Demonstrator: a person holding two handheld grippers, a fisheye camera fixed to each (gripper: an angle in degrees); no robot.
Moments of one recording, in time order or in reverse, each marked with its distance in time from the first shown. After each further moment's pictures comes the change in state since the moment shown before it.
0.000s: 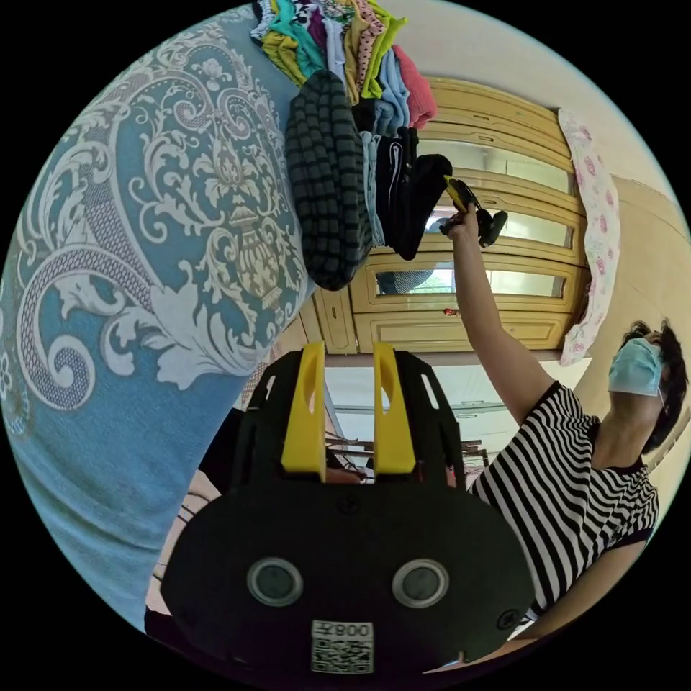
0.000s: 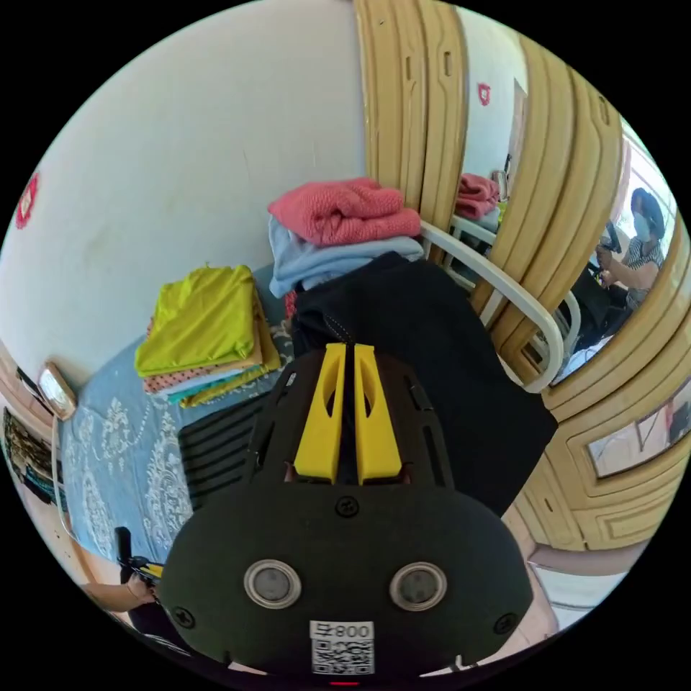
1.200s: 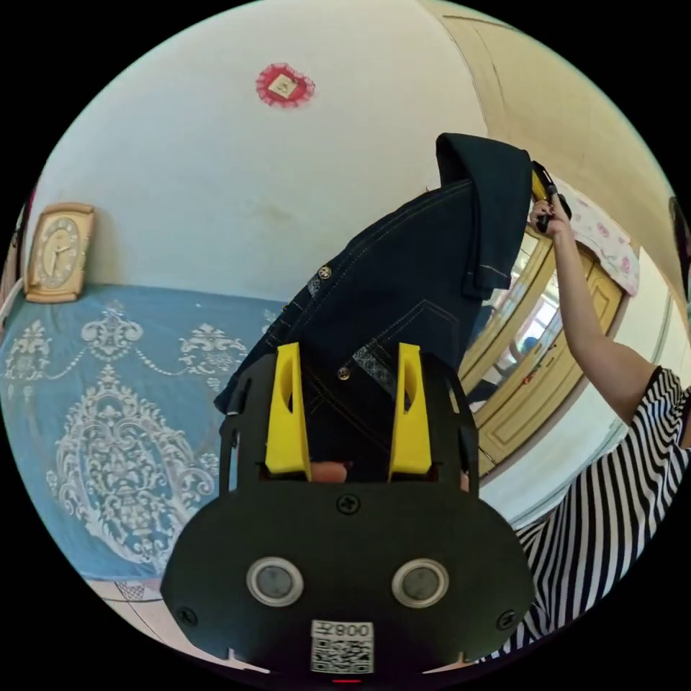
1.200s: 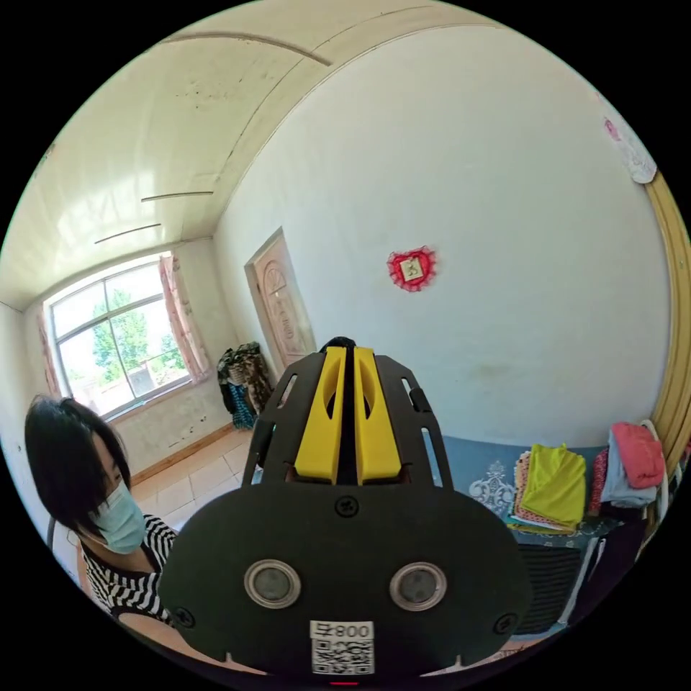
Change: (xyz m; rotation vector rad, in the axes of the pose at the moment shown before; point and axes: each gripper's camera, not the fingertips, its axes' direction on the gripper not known) left arm 0.292 0.421 -0.215 0.823 -0.689 0.488; right arm -0.452 0.051 -0.540 0.300 -1.088 -0.523
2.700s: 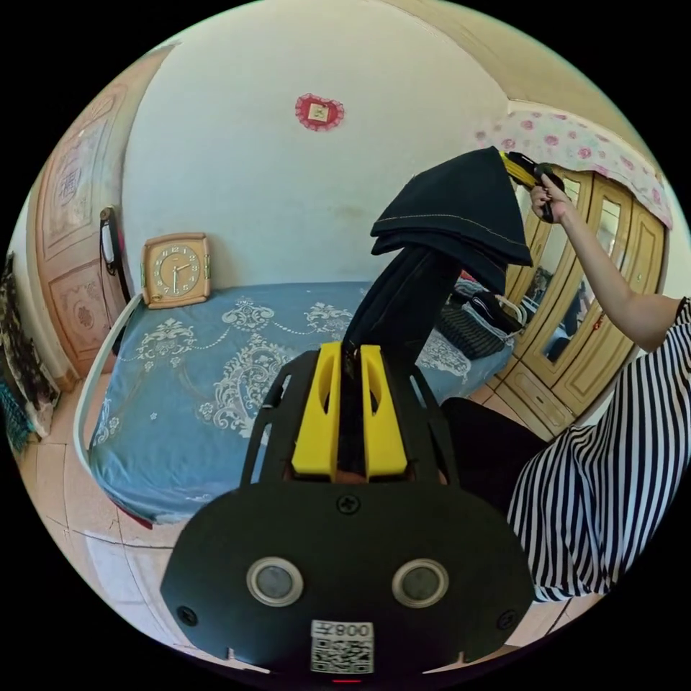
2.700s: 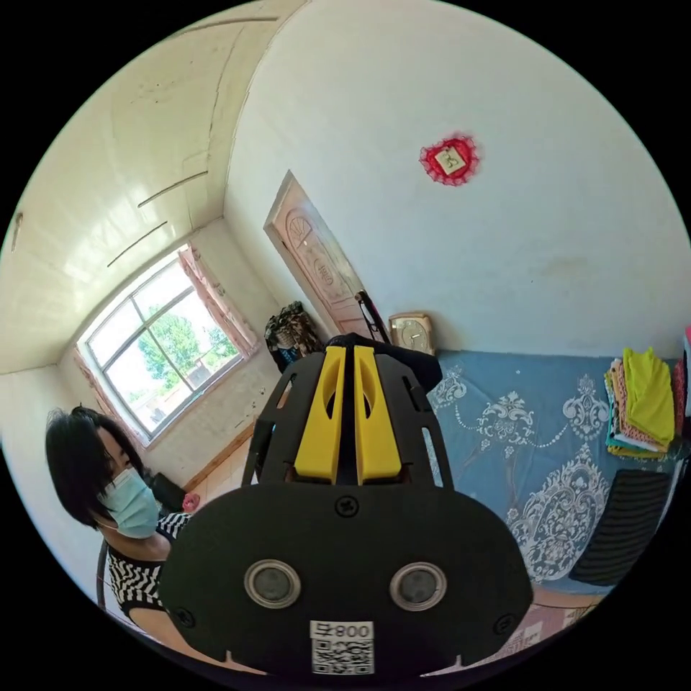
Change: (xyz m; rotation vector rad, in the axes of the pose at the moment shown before) left arm 0.111 0.060 -0.260 -0.095 -0.406 0.117; right arm 0.024 0.138 0.215 -0.235 -0.155 0.248
